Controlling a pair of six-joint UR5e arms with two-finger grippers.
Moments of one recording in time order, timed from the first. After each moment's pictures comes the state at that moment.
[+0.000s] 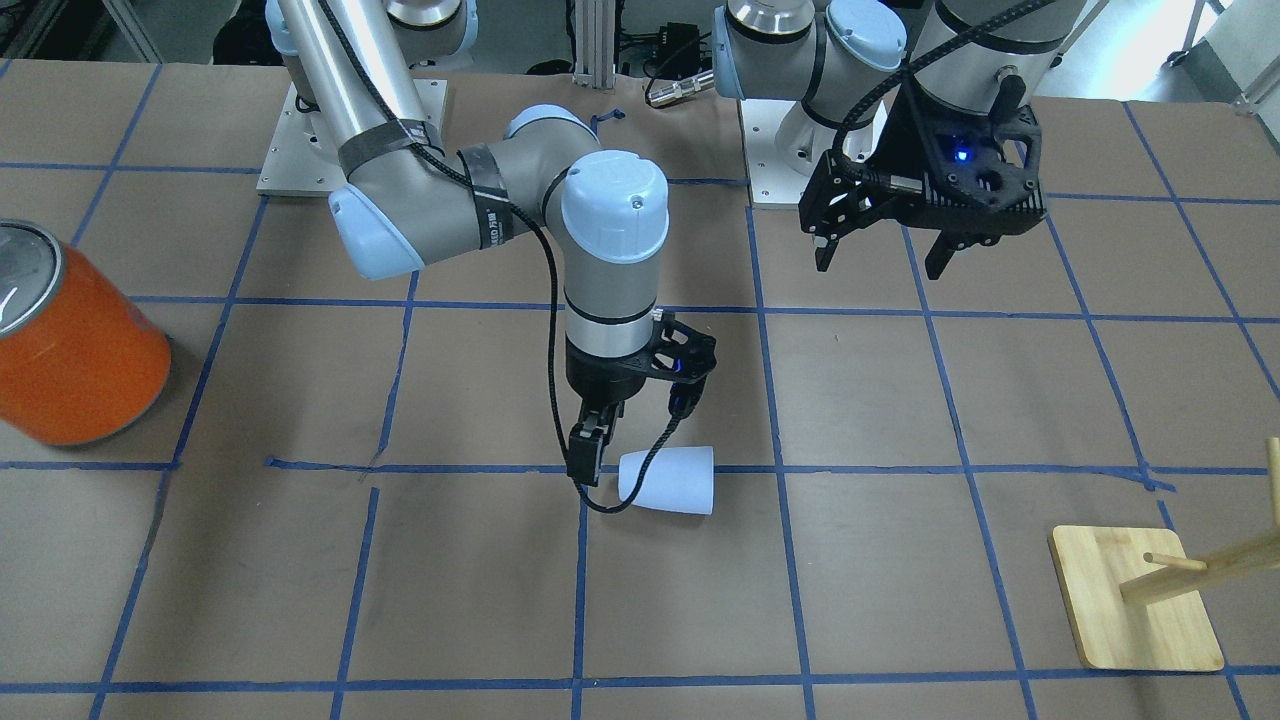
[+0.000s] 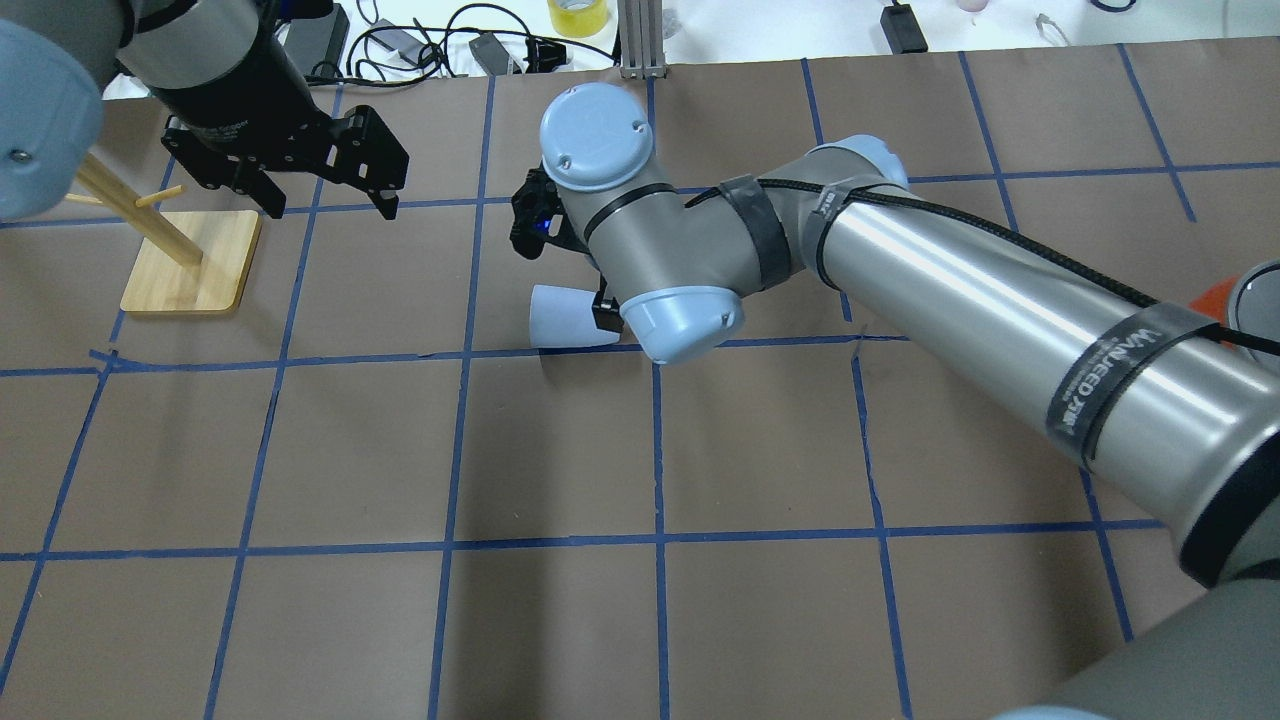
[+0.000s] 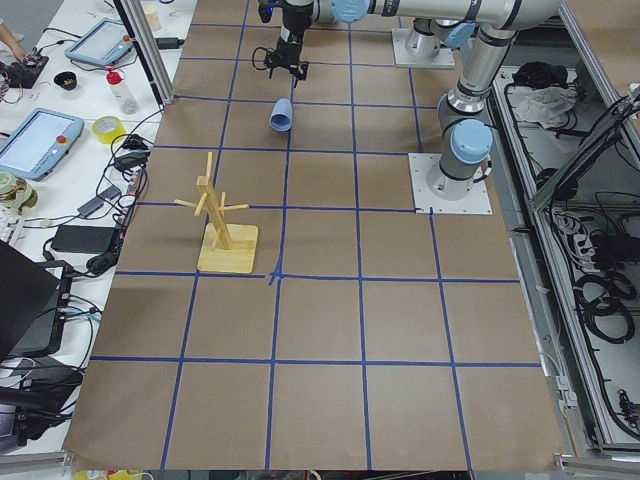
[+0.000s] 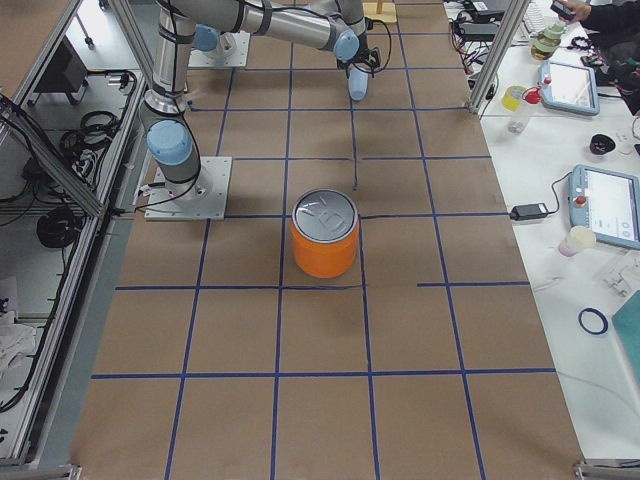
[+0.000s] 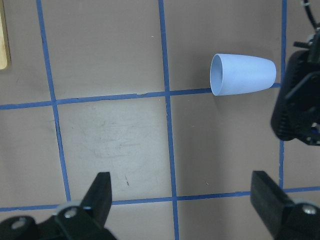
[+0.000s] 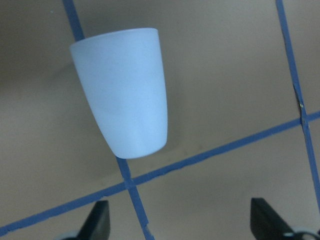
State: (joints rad) left arm -1.57 -1.58 -1.52 -1.54 1.57 0.06; right arm 1.99 -1.13 1.60 -2.23 -1.69 -0.76
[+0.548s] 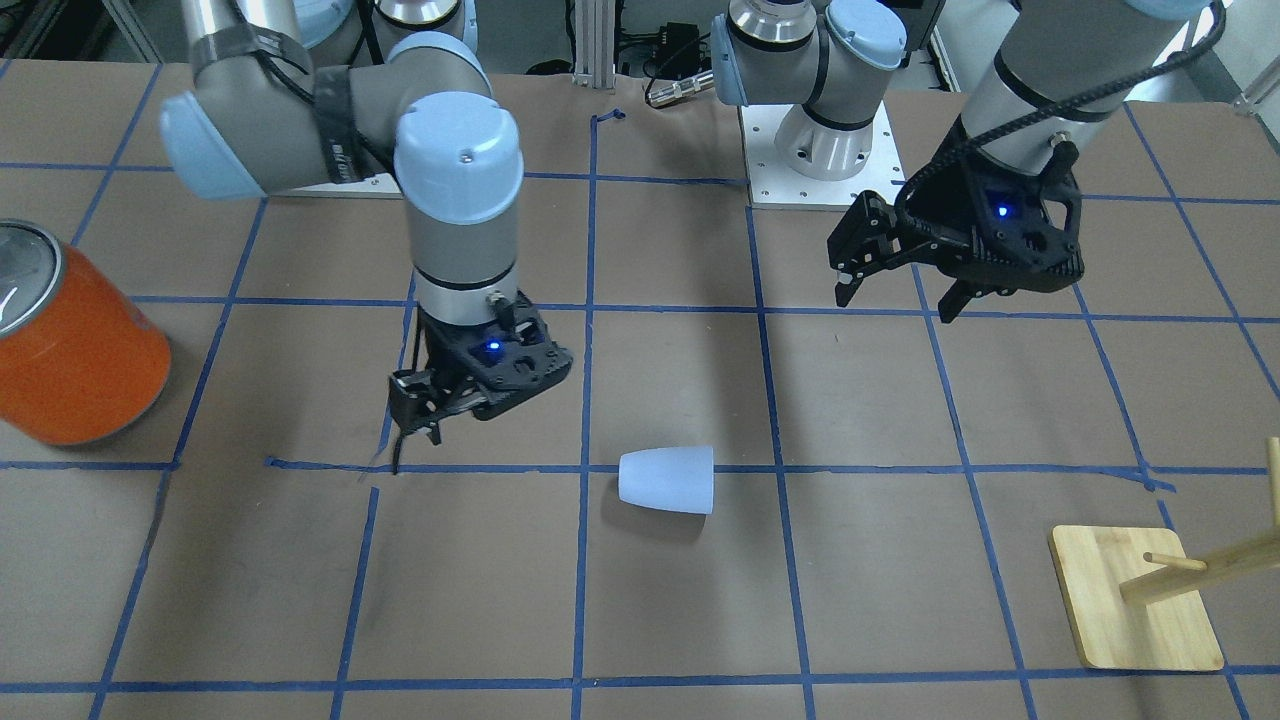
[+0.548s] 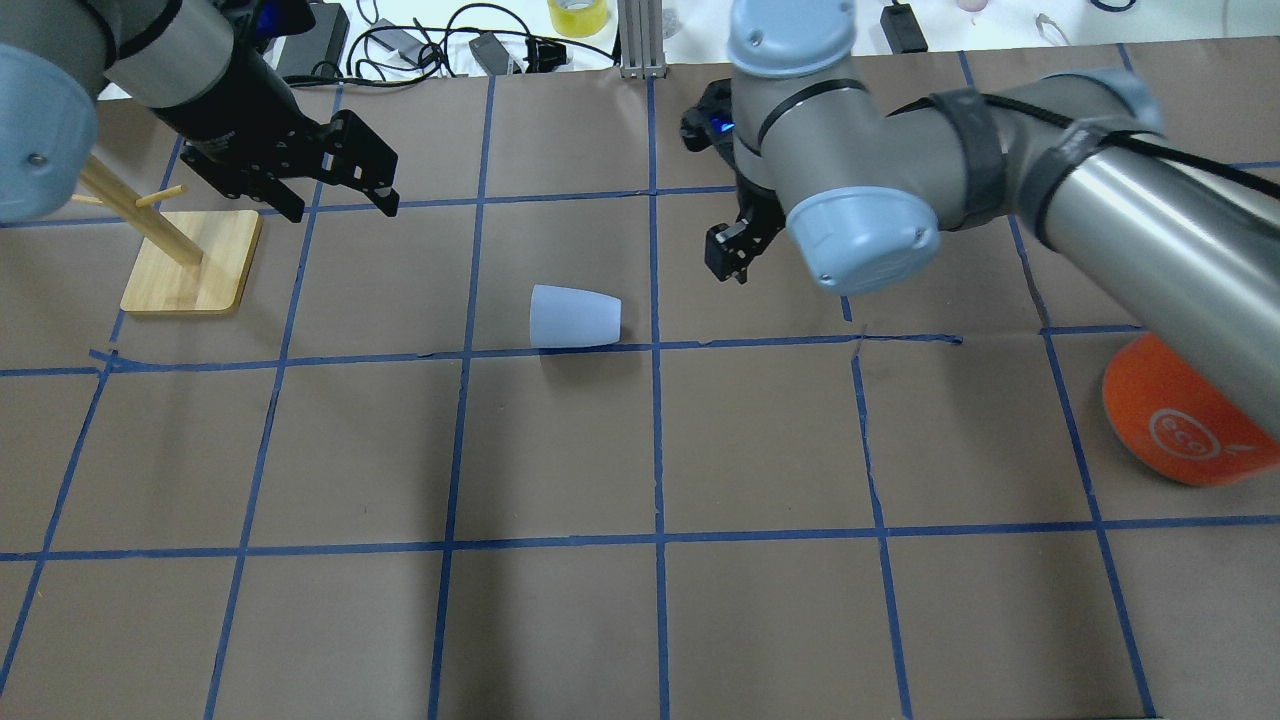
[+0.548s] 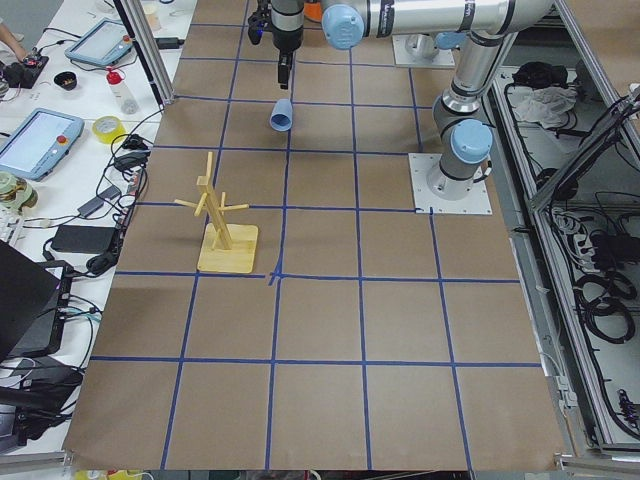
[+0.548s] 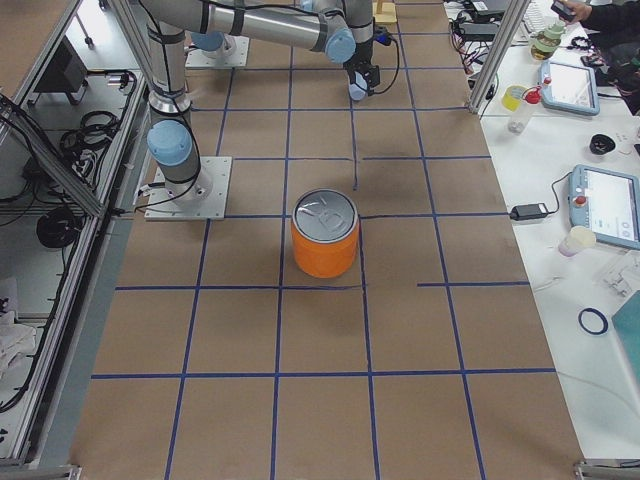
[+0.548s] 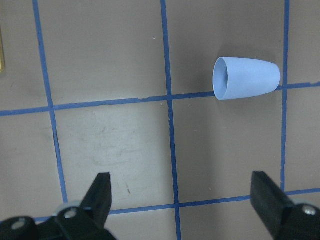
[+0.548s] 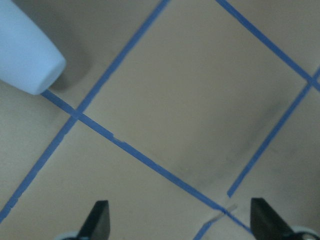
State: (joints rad) left arm -1.46 -1.64 -1.62 -1.40 1.36 0.19; right arm 1.77 -1.33 1.66 -1.96 -1.68 -0.21
